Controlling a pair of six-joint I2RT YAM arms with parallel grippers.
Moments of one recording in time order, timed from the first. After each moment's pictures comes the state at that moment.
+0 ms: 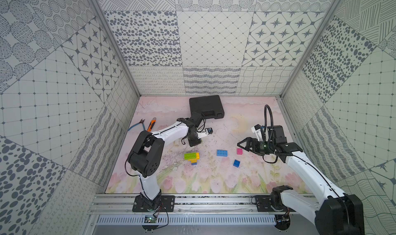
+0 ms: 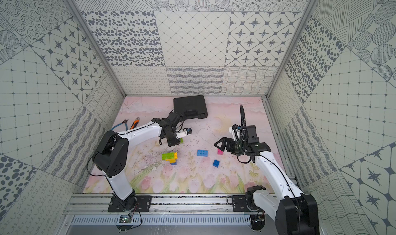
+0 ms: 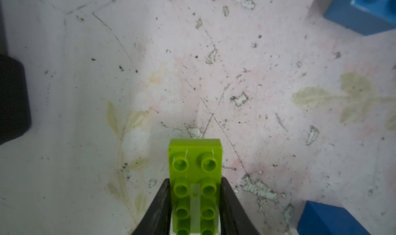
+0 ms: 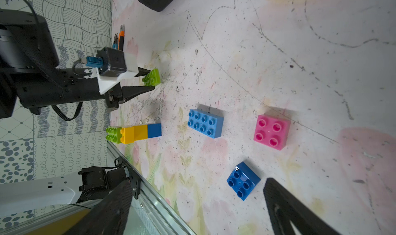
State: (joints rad) left arm -0.56 1.79 1.25 -0.71 0.07 0.74; right arm 0.17 1.05 0.69 -0.57 -0.65 0.41
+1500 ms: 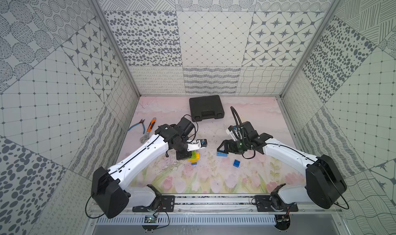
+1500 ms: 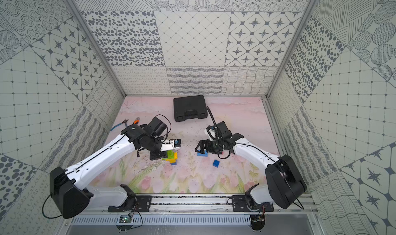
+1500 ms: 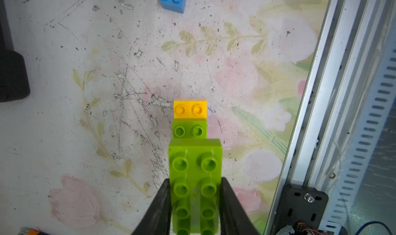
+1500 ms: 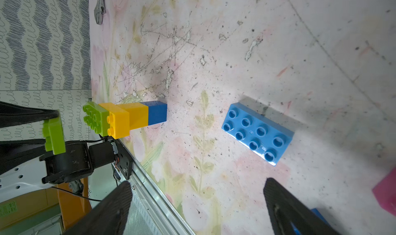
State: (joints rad) left arm -0.66 1.31 1.16 -1.16 0.15 0.77; right arm 0.56 1.40 0.85 -0.44 -0.53 0.49
